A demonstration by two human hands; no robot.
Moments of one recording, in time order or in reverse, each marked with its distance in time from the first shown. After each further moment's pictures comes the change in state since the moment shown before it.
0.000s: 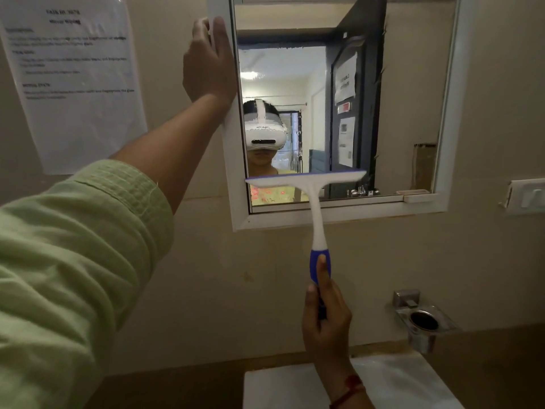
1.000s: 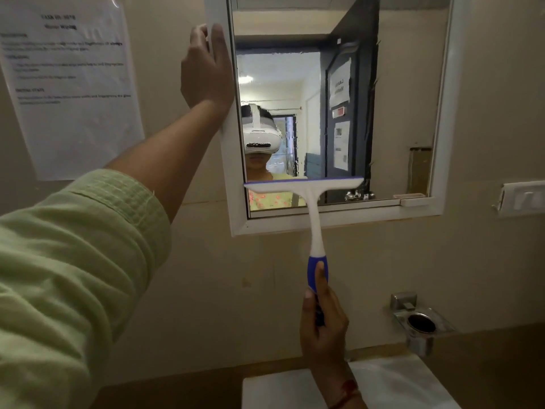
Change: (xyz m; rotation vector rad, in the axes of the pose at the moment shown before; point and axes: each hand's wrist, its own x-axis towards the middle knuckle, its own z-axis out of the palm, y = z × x) left_hand 0.001 0.000 -0.001 0.008 -0.014 -0.007; right_hand -0.001 0.001 0.006 0.033 0.031 0.034
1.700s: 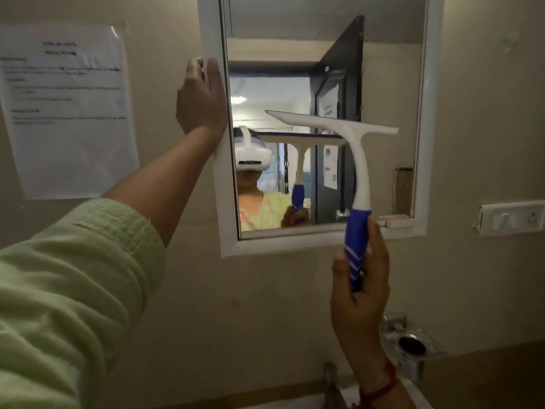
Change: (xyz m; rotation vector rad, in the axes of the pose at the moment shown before) left_hand -0.002 0.009 -0.006 0.005 -0.028 -0.054; right_hand 0.085 -0.042 -0.037 0.049 0.176 -0.253
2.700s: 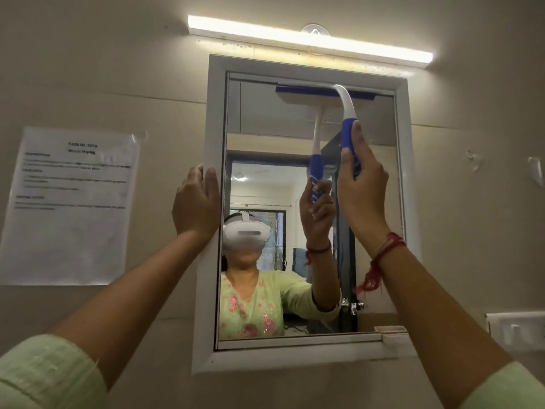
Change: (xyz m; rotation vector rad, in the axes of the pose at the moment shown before) left_hand -0.001 -0.006 0.007 -0.025 0.051 0.090; right_hand 0.280 0.007 0.054 -0.155 0.035 -0.216
